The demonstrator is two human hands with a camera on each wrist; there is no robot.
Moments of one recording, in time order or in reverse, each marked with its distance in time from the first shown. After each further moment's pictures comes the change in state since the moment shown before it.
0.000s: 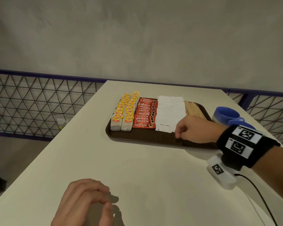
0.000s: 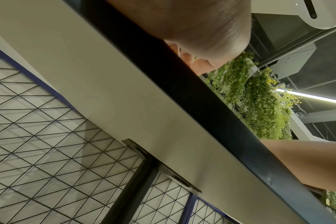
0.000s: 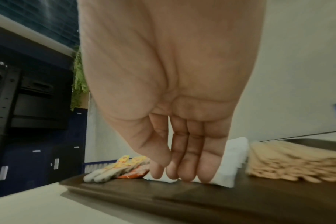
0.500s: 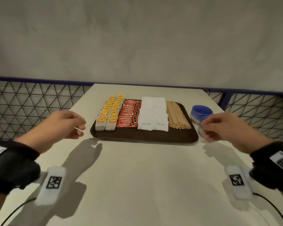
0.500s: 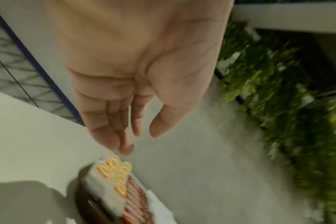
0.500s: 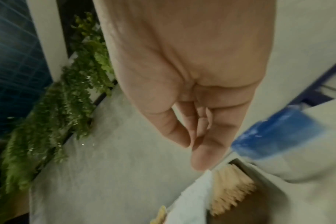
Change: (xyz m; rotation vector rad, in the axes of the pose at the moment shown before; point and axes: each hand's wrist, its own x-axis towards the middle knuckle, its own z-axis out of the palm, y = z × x) left_hand 0.166 -0.043 -0.012 -0.260 -0.386 -0.979; right_hand -0.124 0.059 -0.029 0.689 0.419 0.351
